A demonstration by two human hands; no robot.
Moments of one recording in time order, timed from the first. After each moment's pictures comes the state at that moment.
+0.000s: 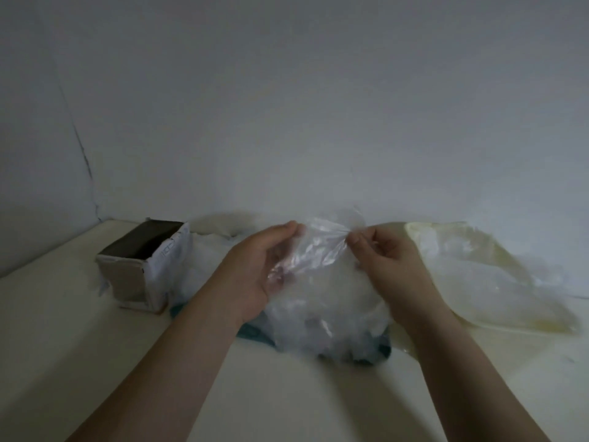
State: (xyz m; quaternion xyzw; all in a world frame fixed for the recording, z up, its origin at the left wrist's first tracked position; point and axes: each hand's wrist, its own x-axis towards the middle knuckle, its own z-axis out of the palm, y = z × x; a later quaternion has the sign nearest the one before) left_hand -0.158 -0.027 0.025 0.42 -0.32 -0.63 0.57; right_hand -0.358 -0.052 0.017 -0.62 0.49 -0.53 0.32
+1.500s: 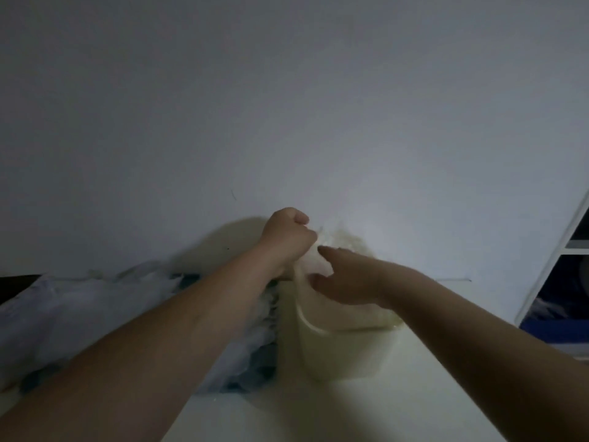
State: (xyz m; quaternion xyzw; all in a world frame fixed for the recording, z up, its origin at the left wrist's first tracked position) left_hand -0.363 -0.130 0.068 0.56 -0.62 -0.36 0.41; right_hand -0.496 -0.065 0.070 -0.75 0.63 -0.07 0.18
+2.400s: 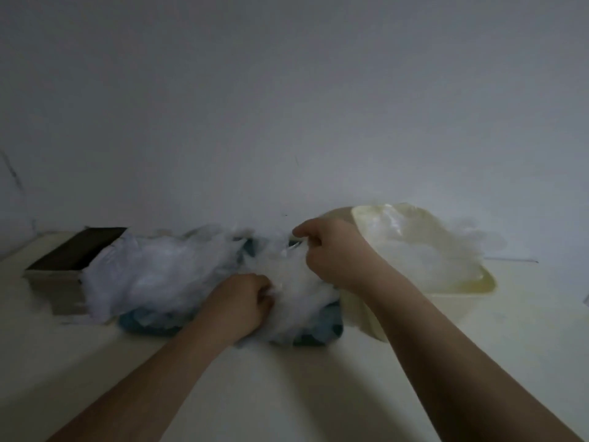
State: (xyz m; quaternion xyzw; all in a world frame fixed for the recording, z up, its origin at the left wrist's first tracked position) left_hand -0.174 -0.055 -0.070 0.62 -0.76 -0.08 0.18; right_hand -0.367 -0.041 0.050 -0.78 0.56 -0.23 0.17
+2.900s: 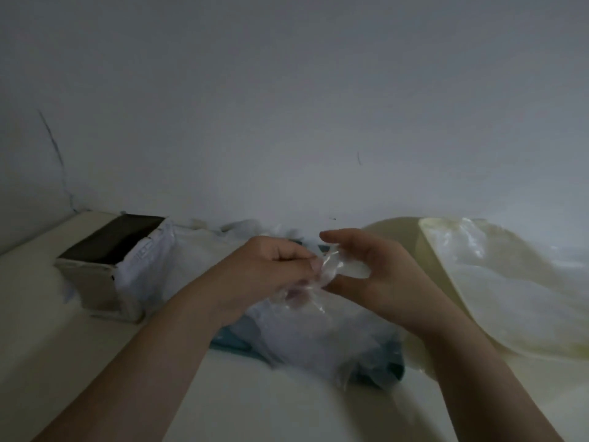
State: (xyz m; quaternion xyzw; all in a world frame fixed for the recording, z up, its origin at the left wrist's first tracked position) left_hand -0.143 -0.052 0.012 0.49 -0.59 -0.49 0.41; right_hand -0.352 -0.077 0.011 -0.78 0.45 -0.34 0.27
